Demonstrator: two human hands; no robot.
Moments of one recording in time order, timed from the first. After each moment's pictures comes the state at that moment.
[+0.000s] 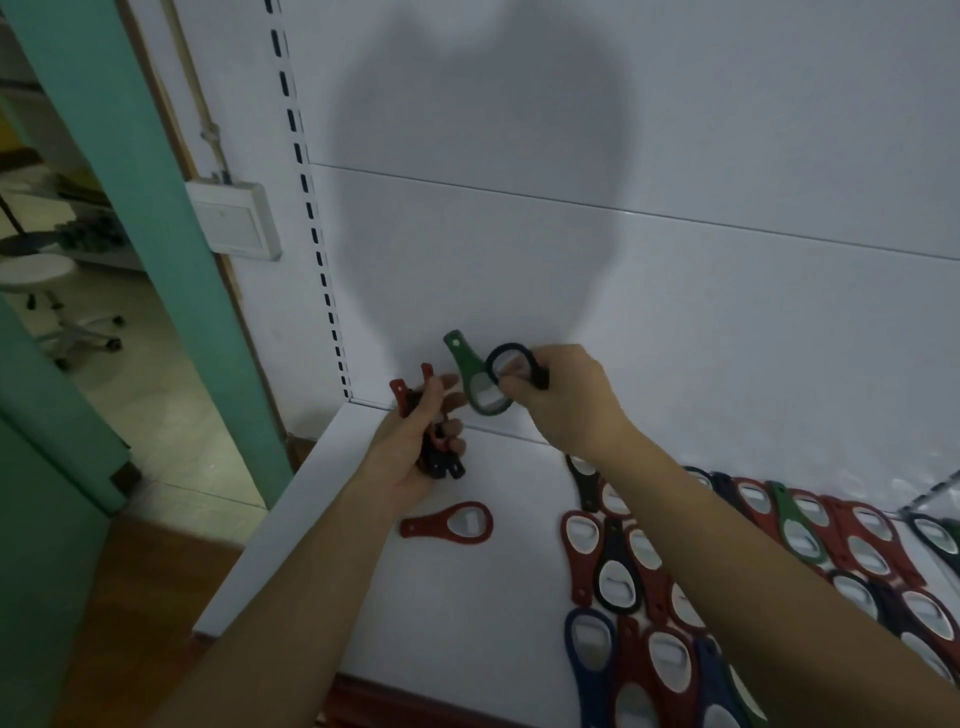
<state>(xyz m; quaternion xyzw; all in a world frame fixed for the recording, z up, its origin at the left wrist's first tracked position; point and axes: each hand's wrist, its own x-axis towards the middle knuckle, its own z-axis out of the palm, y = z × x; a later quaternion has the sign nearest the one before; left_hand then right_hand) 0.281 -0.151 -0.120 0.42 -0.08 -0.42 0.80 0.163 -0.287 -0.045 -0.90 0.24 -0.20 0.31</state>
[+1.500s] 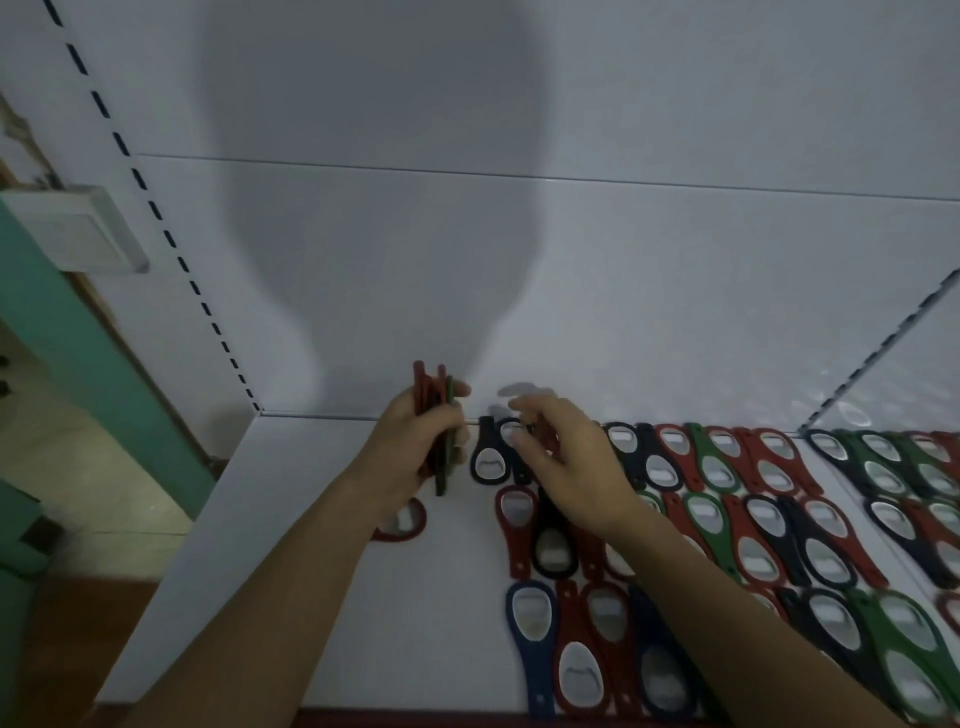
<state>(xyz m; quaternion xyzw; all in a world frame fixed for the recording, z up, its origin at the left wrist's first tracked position) 0.236 -0.196 -0.112 0.53 -0.26 -0.46 0.66 0.059 -0.312 -0.128 -0.87 0.23 -0.28 0.33</state>
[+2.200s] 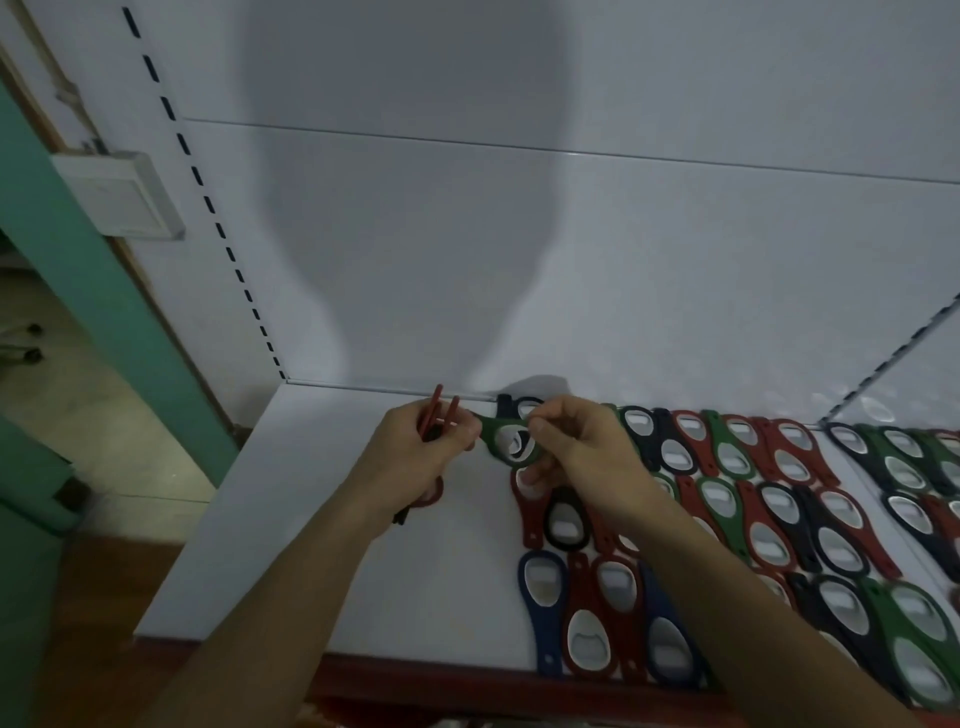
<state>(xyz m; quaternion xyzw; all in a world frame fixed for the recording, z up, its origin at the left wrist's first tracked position) 0.221 -0.148 -0.116 0.73 -0.31 -0.31 0.53 0.058 -0.280 -0.105 -0.67 0.31 -0.21 0.64</state>
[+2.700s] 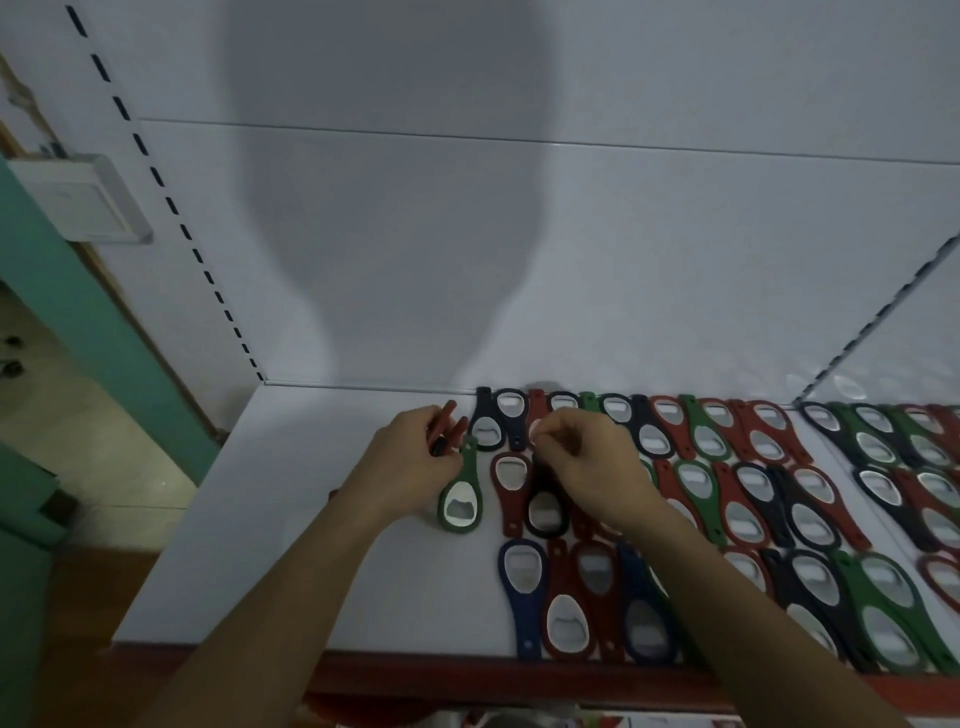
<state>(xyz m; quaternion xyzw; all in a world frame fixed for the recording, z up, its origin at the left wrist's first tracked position) 0.209 -0.157 -0.124 0.80 -0.38 -0.26 0.38 0.027 -0.294 -0.126 -0.84 0.34 -0.22 0.36</state>
